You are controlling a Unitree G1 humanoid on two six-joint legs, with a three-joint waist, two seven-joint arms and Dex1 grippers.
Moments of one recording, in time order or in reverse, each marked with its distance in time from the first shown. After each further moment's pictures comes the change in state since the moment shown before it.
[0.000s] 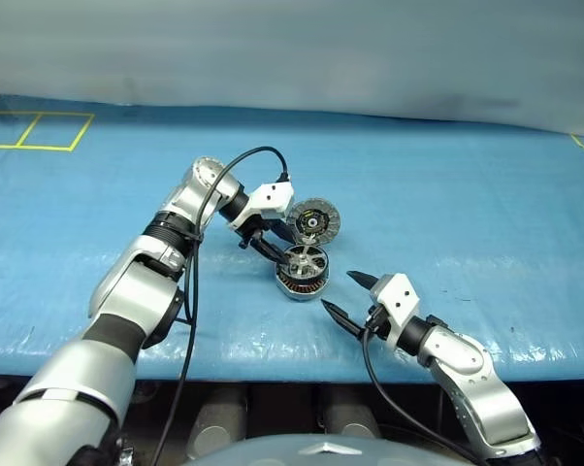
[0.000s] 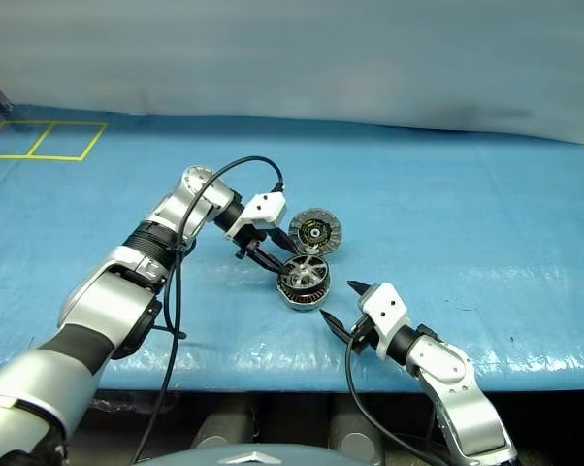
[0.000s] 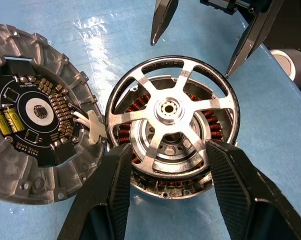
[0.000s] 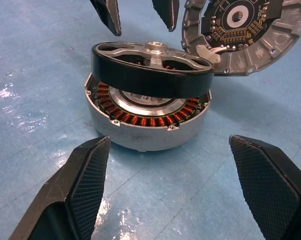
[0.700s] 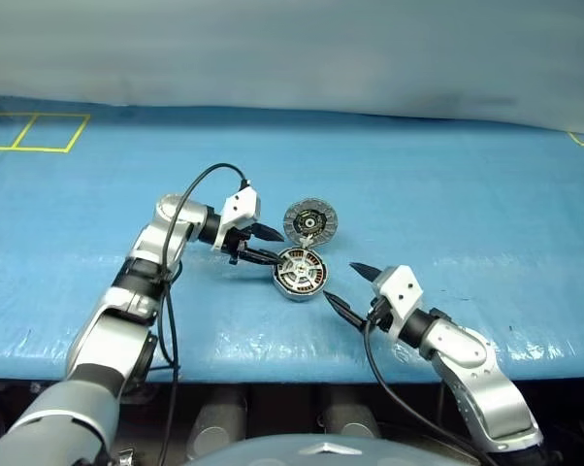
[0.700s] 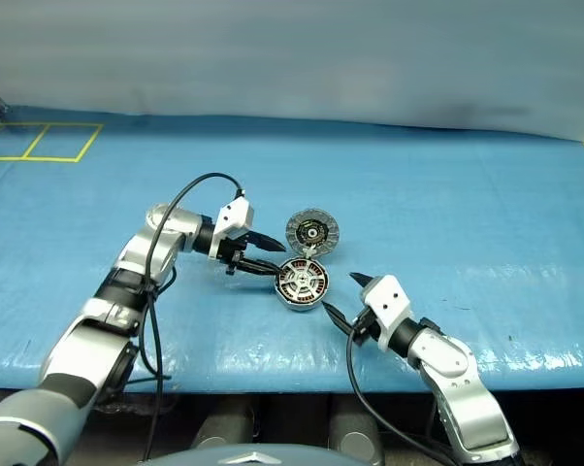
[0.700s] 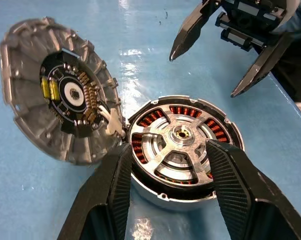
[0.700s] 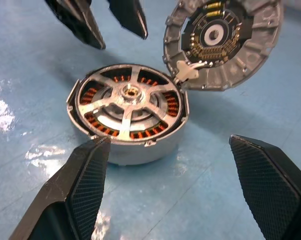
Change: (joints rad) left arm 0.417 0.081 0.219 -0.456 -0.143 0.202 0.254; right arm -0.077 0.013 -0.014 -0.049 0.012 0.070 -0.035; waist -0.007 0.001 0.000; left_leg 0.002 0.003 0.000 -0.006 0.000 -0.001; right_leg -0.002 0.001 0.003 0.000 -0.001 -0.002
